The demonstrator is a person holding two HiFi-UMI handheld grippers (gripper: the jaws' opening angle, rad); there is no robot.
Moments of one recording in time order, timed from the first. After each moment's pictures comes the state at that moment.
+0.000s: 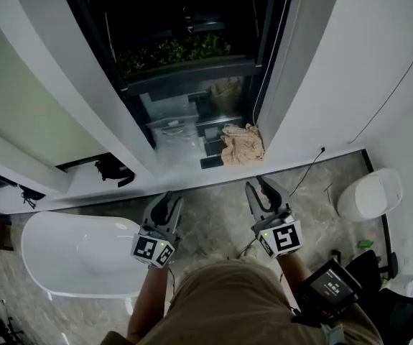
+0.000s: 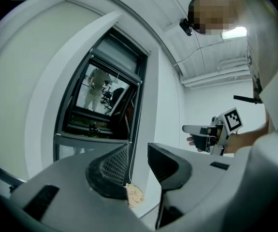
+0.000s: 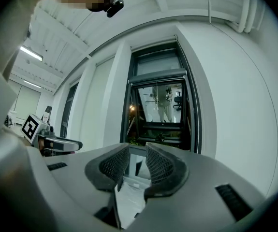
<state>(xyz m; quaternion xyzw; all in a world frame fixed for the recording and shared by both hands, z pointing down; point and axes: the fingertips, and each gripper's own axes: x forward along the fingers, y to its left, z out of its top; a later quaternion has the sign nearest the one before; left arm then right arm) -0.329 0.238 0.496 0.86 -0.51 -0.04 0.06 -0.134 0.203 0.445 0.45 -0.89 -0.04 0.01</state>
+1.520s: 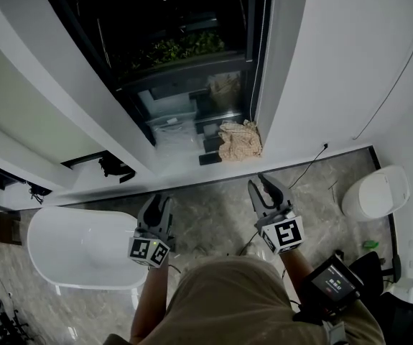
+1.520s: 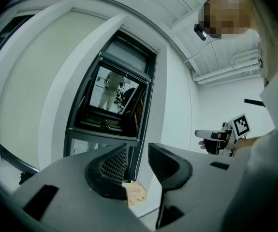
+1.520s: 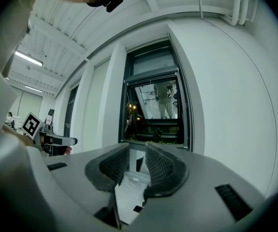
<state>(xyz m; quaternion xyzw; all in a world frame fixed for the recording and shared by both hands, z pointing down) -0.290 0.256 0.508 0.81 -0.58 -0.05 0.09 -0.045 0.203 0.463 0.43 -0.90 -0.02 0.01</state>
